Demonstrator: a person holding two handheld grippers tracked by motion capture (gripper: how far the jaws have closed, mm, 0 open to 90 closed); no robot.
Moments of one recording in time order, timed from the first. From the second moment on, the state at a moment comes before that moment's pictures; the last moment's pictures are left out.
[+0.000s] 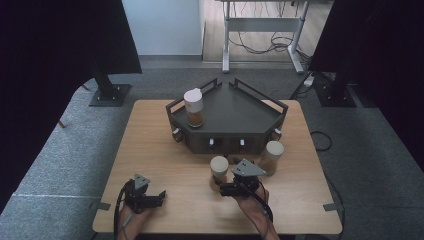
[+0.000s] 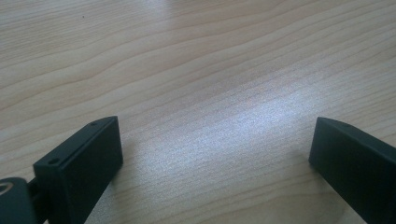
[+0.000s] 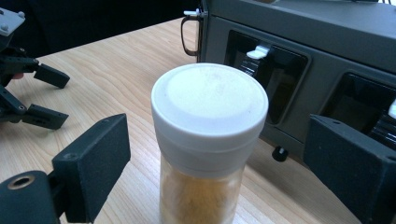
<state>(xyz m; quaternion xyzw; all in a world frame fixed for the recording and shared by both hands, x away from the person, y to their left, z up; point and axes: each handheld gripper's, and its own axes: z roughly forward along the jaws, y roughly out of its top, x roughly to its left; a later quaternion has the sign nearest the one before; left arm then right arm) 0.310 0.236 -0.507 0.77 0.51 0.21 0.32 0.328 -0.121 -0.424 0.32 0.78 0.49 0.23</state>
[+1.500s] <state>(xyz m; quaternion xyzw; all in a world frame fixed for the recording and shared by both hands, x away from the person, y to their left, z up) 0.310 0.236 -0.507 0.77 0.51 0.21 0.32 0.334 -0.100 -0.422 0.33 0.78 0.48 0.23</state>
